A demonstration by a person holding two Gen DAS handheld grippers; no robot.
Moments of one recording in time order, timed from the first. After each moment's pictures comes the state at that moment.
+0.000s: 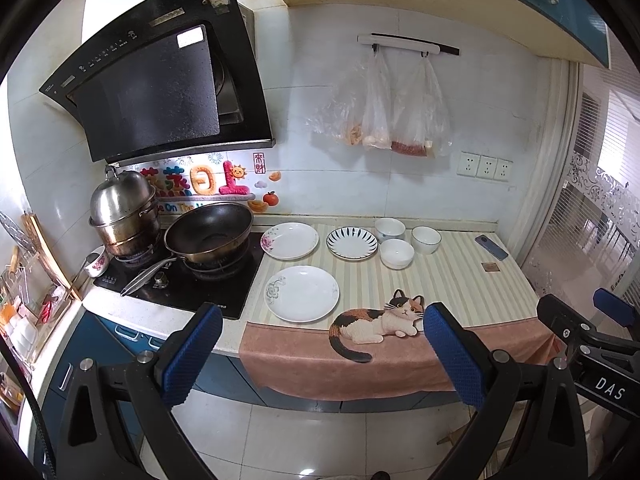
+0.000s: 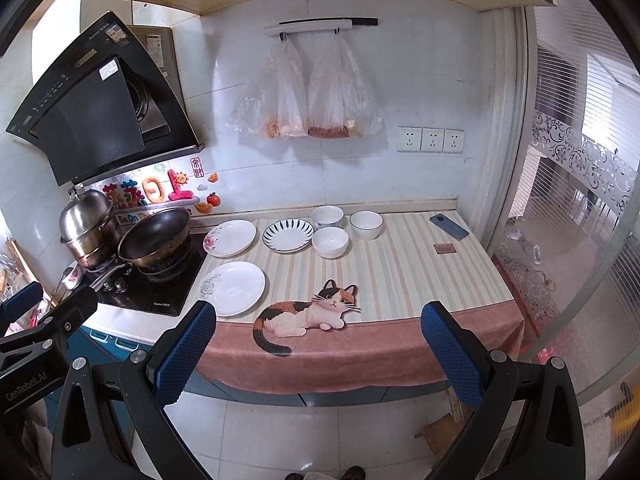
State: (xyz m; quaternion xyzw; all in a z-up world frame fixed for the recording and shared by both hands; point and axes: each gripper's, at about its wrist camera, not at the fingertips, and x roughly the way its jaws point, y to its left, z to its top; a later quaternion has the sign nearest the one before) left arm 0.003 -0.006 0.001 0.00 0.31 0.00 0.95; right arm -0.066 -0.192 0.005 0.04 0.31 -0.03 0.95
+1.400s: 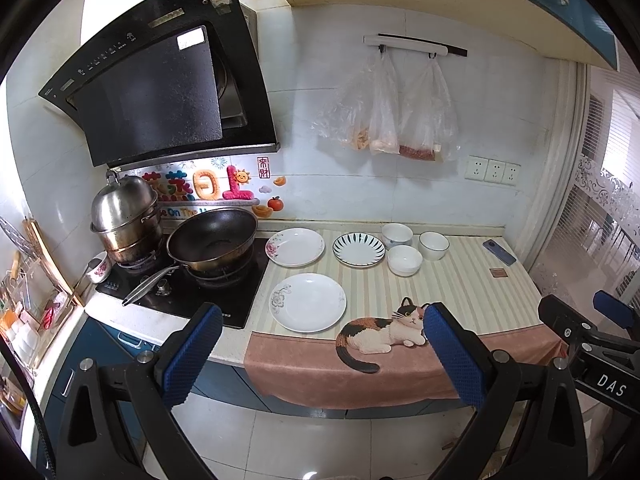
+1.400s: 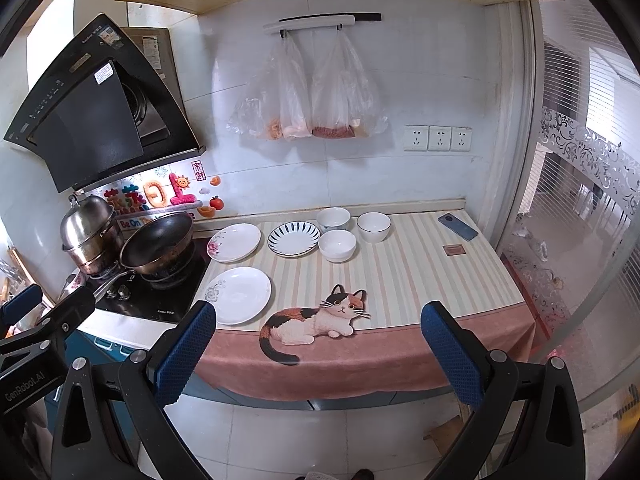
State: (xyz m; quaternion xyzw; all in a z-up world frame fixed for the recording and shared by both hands) left arm 0.019 0.007 0.005 0.00 0.31 0.00 0.95; right arm -0.039 -0.184 0.001 0.05 0.31 -0.03 0.95
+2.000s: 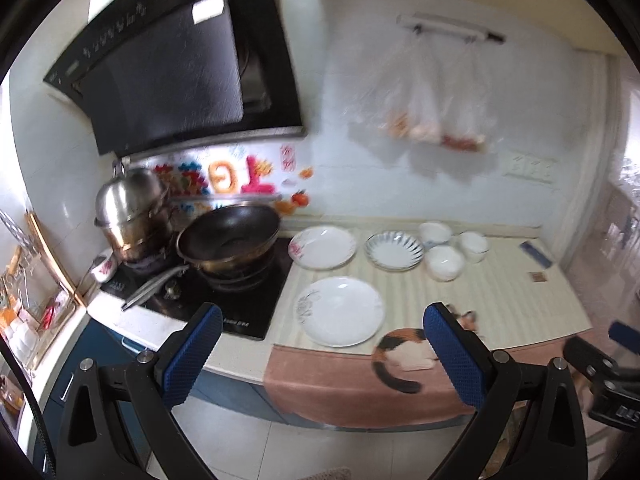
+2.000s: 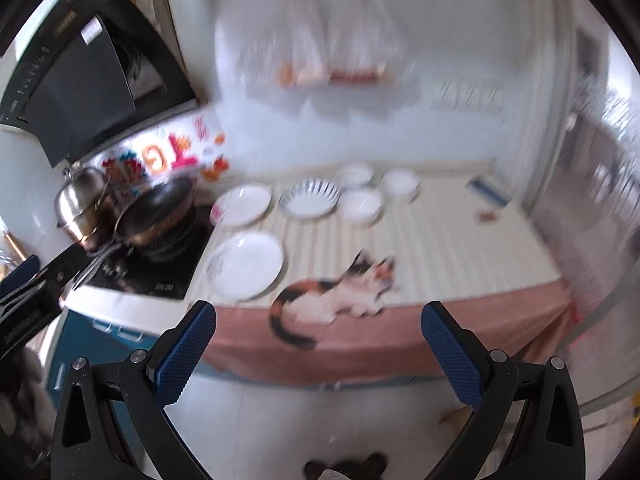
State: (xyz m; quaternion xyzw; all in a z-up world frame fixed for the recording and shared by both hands) left arm 0.101 0.062 -0.077 0.00 0.31 0.04 0.95; right arm 0.044 -0.156 -0.098 0.07 0.39 0.01 0.92
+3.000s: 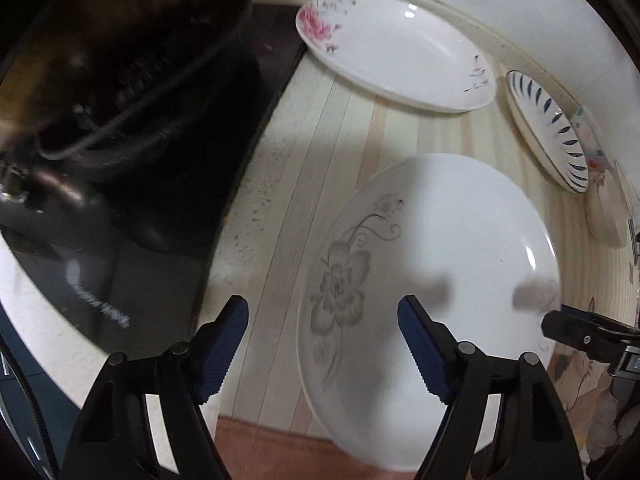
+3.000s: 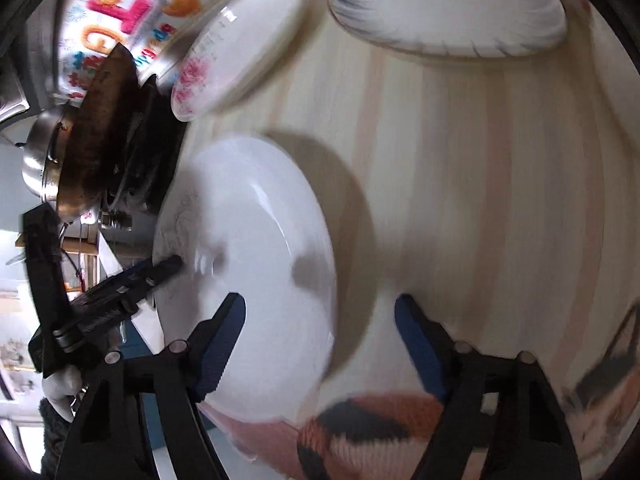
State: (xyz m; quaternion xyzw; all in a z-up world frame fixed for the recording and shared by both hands) left arm 0.428 0.152 -0.406 -0.10 0.63 0.03 0.77; right arm 0.474 -0.076 -0.445 0.15 0.65 0.22 0.71
